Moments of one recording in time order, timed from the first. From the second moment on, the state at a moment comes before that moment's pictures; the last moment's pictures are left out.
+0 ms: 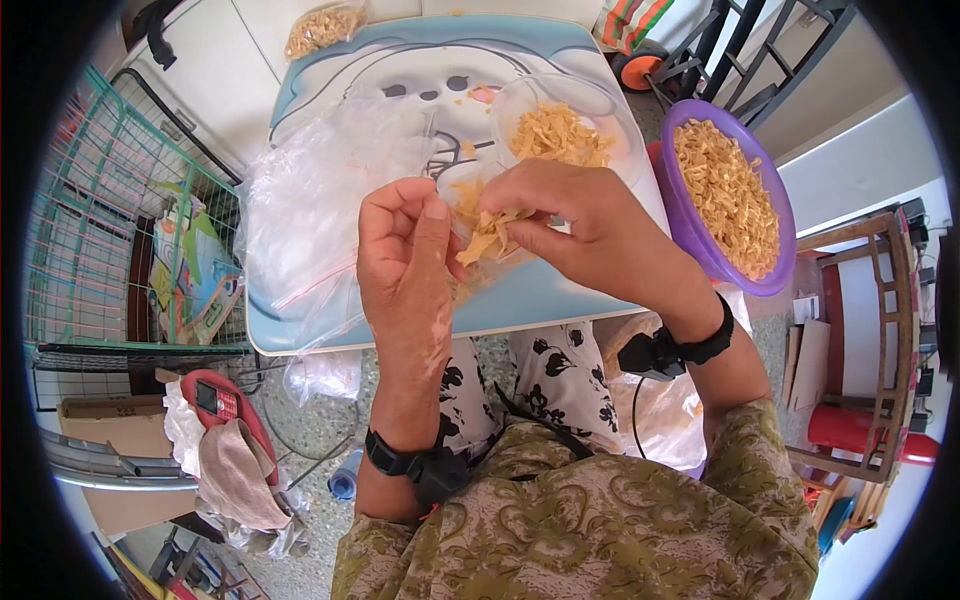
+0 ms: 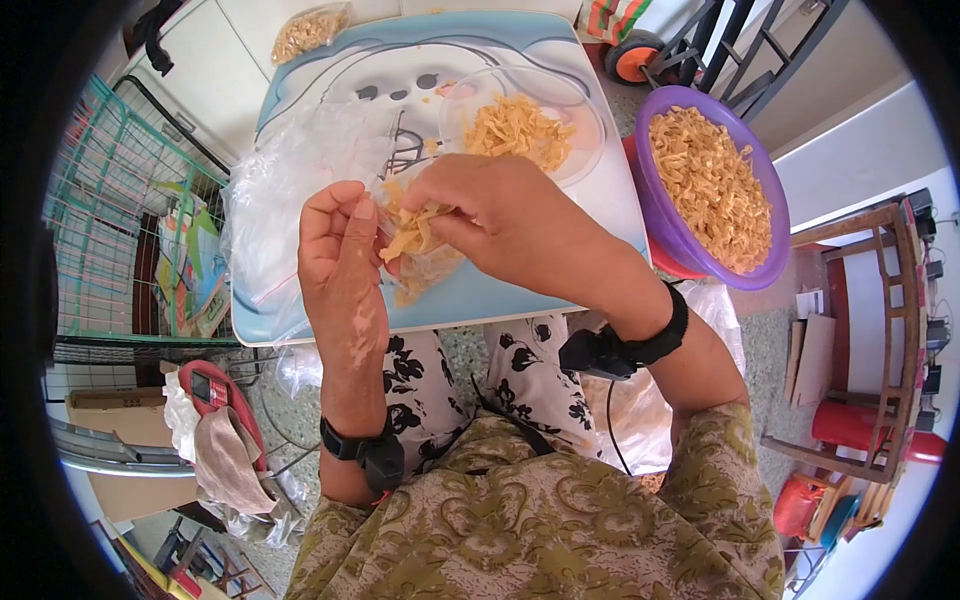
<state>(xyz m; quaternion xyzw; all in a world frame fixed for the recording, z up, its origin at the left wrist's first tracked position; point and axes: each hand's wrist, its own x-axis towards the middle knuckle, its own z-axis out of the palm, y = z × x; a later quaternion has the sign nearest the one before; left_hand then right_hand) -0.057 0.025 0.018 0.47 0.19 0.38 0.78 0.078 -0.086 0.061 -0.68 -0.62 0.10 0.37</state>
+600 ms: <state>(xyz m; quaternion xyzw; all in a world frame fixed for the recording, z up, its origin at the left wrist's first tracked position) -0.067 0.023 0.017 0.48 0.20 0.37 0.77 0.075 -0.087 0.091 -0.76 -0.51 0.25 0.31</state>
